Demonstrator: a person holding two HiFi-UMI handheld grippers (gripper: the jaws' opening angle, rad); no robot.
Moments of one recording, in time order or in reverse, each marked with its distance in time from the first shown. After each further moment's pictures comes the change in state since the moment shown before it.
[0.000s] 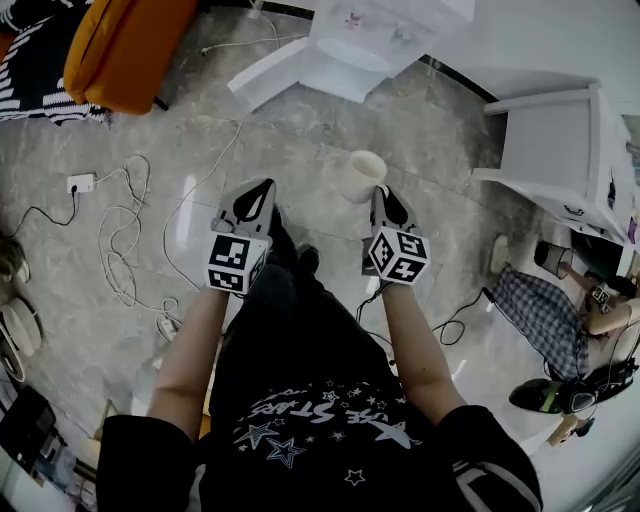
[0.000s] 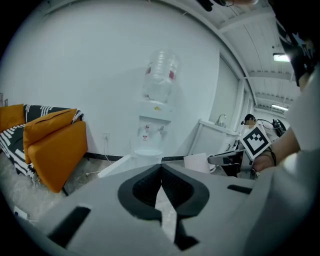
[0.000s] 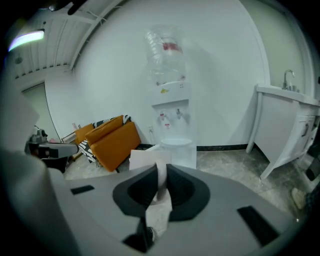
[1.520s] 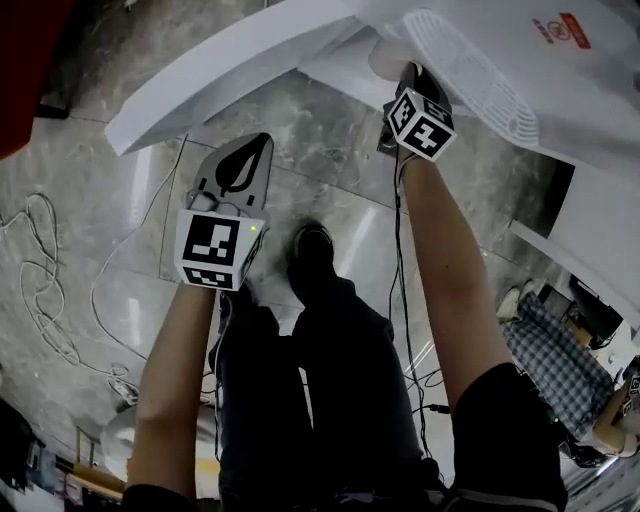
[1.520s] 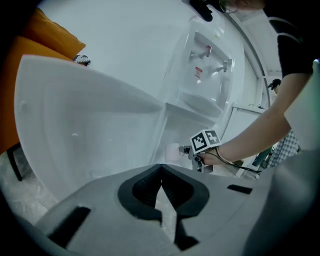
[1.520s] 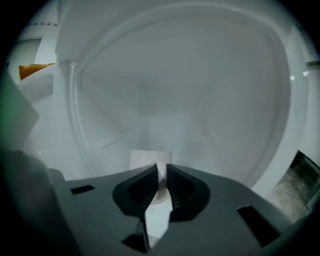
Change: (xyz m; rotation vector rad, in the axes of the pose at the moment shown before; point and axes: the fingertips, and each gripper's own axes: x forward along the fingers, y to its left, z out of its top) left arm 0.389 0.225 -0.222 -0.109 -0.052 0.038; right arm 0.615 -0.167 -0.051 -0.198 -0.095 -0.176
